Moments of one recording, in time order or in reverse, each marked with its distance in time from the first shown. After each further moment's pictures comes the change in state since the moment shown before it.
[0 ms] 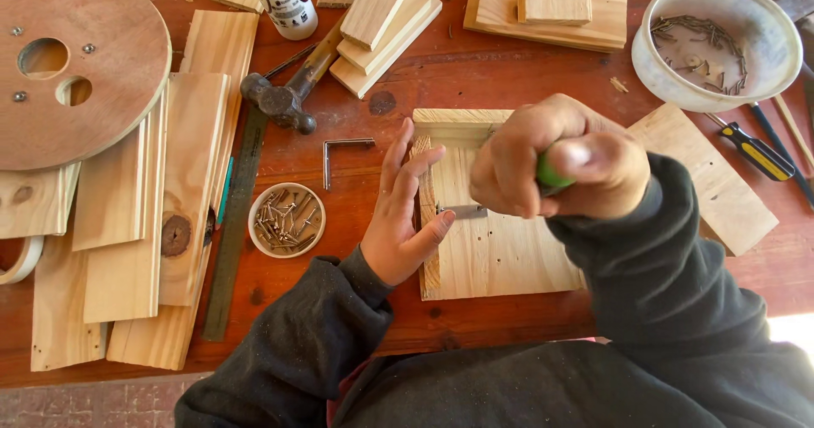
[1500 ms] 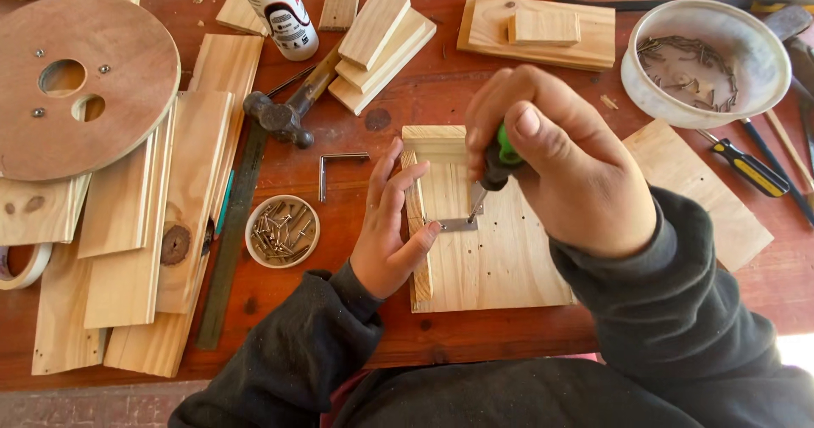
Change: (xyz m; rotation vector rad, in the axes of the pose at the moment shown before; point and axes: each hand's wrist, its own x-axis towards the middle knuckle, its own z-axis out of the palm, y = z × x) left_hand -0.001 0.005 0.001 0.074 0.027 -0.038; right_hand -0.002 -0.019 0.031 -0.501 0.482 -0.006
